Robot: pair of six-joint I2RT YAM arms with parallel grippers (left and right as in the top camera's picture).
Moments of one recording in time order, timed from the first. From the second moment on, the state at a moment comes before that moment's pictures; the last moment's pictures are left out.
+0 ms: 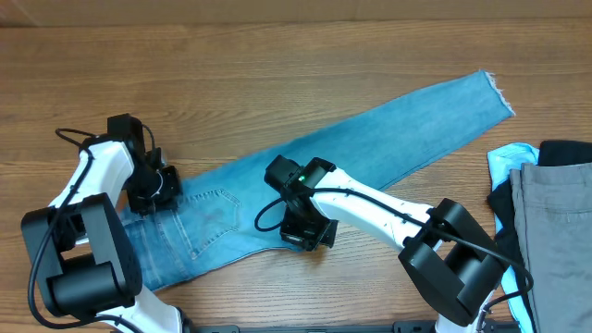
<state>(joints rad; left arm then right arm) 0.25 1.82 1.11 -0.94 0.11 -0.11 0.85 1.93 1.30 -1.06 -0.25 1.08</state>
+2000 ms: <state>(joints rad) 0.28 1.77 1.41 -1.31 -0.03 -0.29 0.71 1.70 1.33 -0.89 -0.25 0.86</state>
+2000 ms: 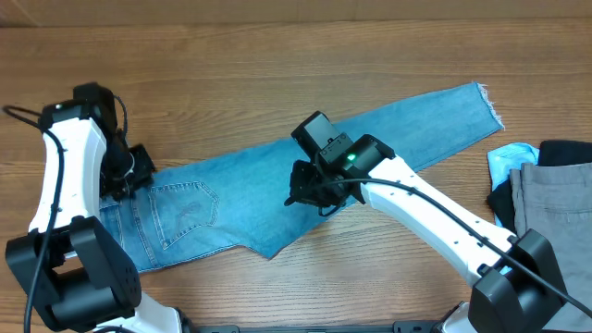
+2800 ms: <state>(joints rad) 0.37 1.92 1.37 -0.92 0.09 -0.22 0.71 1.71 1.33 -0.65 -0.25 0.79</state>
